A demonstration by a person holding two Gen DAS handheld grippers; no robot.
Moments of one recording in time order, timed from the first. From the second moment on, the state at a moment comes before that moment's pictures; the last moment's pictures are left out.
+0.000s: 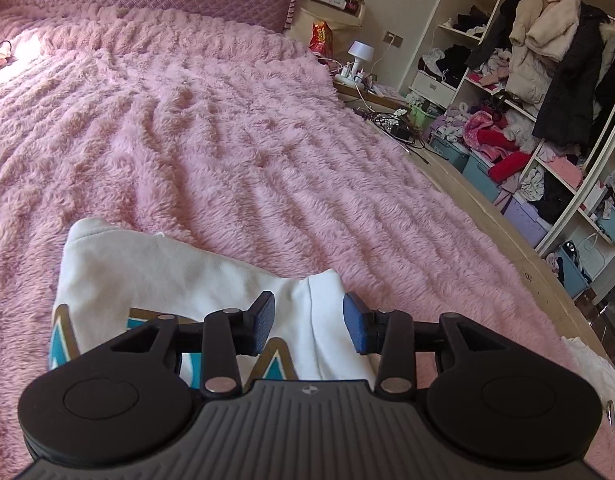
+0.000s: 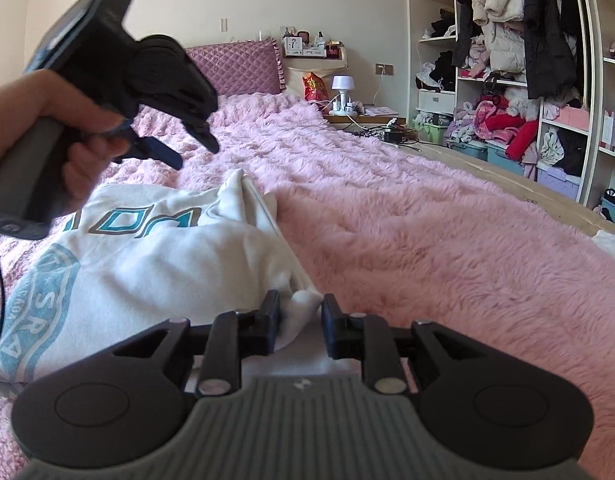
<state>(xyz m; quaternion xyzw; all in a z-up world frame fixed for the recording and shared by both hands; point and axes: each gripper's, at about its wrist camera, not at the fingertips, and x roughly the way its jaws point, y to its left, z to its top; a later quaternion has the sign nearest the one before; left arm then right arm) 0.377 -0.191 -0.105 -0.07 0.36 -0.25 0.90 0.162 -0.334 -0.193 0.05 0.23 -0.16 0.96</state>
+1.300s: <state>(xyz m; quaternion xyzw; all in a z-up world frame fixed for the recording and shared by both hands) 0.243 -0.065 -0.171 -0.05 0.35 -0.32 0.88 0.383 -0.393 -0.161 0.08 0.32 0.03 0.94</state>
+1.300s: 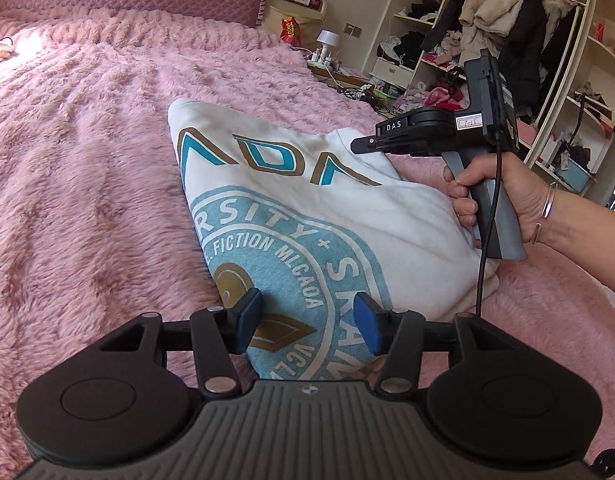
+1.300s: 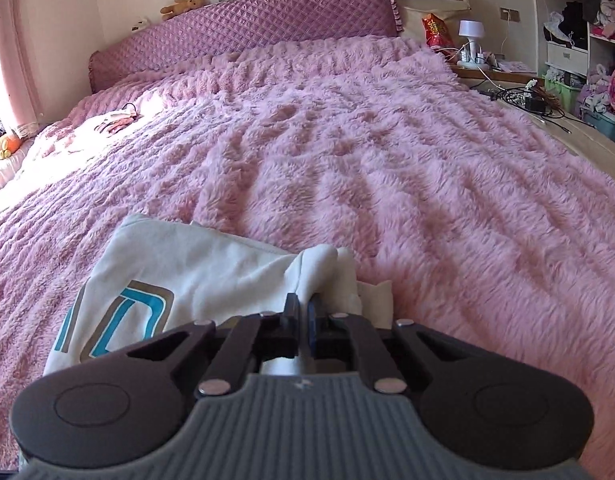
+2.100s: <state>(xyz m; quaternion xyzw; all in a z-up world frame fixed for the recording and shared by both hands) 0.201 -0.062 -0.160 0.02 0.34 -0.33 0.88 0.190 -0.464 -0.167 0.22 0.29 0.07 0.93</state>
